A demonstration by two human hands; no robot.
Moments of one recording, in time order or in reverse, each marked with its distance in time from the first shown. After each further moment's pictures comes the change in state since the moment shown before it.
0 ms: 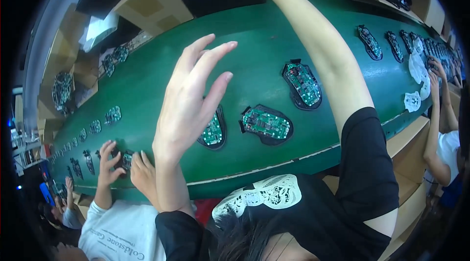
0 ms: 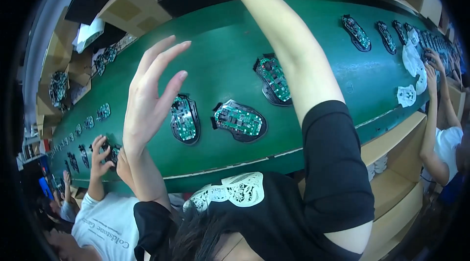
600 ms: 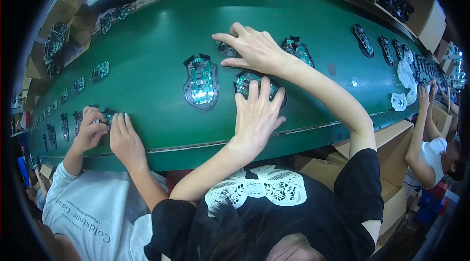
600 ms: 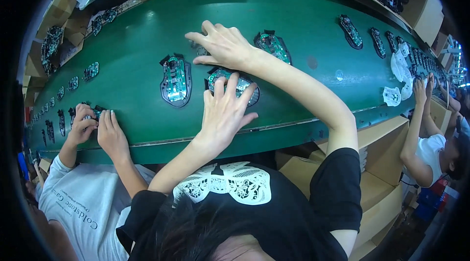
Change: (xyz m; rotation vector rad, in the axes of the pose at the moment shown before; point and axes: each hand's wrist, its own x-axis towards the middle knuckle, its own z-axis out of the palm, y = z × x) left_hand -0.102 0.049 0.139 0.322 -0.124 -0.110; right_hand -0.267 -0.088 -0.080 0.182 -0.471 -0.545
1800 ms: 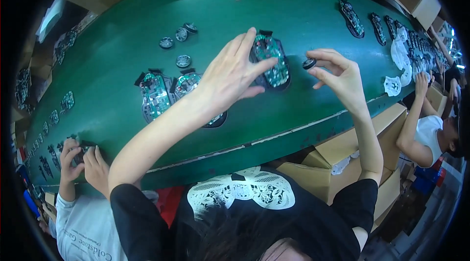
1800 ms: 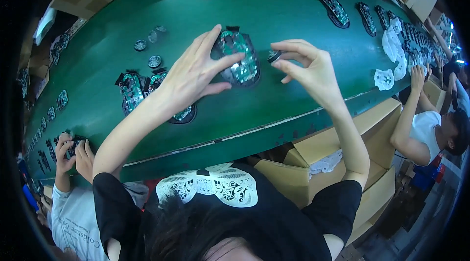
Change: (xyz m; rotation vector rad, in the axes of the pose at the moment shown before) left_hand 0.094 -0.046 0.011 -0.200 -0.041 0.463; right_hand -0.173 0.031 -0.117 0.872 0.181 0.858
